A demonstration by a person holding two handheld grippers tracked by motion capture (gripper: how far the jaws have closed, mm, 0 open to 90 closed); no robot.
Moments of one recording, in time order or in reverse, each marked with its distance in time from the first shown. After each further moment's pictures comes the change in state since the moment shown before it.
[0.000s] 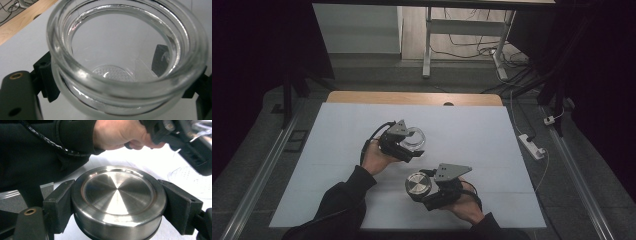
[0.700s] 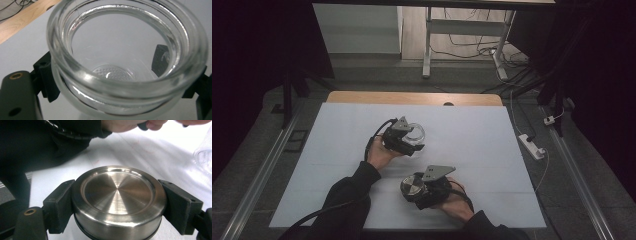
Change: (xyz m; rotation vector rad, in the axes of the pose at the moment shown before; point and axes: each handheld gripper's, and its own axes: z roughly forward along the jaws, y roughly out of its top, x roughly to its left) left arm 0.026 -0.011 0.028 0.015 0.073 -0.044; right arm -0.009 -0.022 0.041 0.112 -0.022 0.013
